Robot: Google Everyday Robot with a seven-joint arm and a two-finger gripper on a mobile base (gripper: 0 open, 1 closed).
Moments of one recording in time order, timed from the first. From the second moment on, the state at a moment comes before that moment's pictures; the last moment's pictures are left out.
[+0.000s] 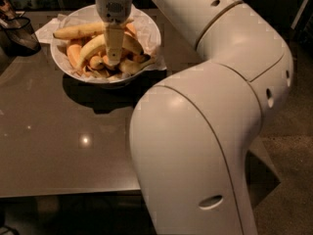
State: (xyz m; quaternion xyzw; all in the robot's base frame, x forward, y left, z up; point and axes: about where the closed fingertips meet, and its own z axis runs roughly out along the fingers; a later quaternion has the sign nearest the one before) arm 0.658 0.101 0.929 -0.75 0.65 0.03 0.11
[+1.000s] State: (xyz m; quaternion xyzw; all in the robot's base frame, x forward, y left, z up) arm 0.659 0.101 0.922 -0.75 0.65 0.03 0.10
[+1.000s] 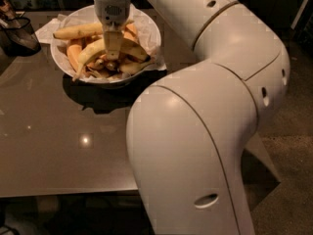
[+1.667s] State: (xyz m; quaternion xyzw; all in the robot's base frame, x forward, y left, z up) arm 0.664 0.104 0.927 -0.75 0.65 0.03 0.12
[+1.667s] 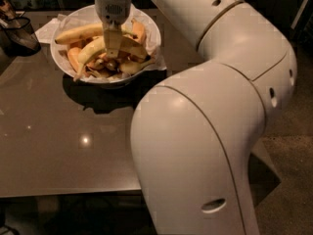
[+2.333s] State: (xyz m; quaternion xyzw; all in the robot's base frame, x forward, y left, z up) arm 0.630 0.080 0.965 -0.72 0.67 0.05 0.15
